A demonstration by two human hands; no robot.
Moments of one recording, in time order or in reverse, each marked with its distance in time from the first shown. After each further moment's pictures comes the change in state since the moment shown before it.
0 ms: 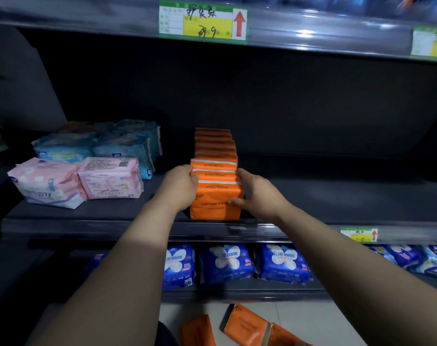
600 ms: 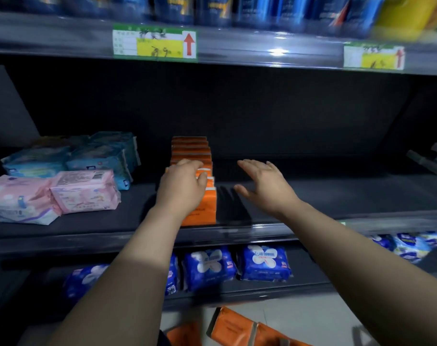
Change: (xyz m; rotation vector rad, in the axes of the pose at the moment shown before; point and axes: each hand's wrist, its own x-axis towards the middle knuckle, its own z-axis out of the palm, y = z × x) left_hand -0.013 0.063 0.021 0.113 0.188 0.223; right_hand -0.028 0.033 -0.056 -0.352 0.239 -0.072
